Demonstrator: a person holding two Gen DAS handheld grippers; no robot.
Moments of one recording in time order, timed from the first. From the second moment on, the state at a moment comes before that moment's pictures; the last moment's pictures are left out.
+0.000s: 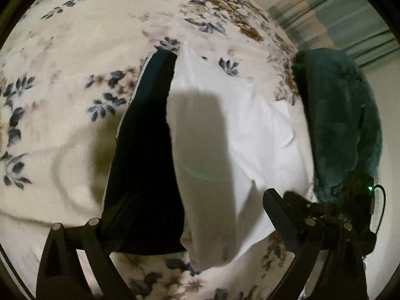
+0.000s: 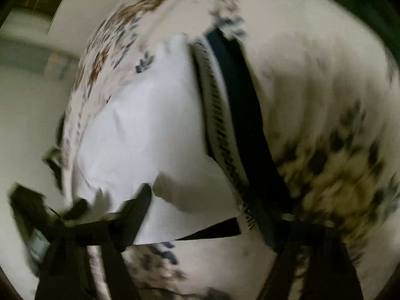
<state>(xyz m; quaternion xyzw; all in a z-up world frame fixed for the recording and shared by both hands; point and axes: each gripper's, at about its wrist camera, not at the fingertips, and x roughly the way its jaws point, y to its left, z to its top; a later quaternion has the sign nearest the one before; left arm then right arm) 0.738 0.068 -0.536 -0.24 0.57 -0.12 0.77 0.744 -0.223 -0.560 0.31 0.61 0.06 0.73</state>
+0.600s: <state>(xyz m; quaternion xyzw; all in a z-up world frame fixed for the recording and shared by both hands) 0.721 0.040 -0.469 -0.09 0.54 -0.09 0.83 0.695 -0.184 -0.479 0.05 0.58 -0.05 0.81</state>
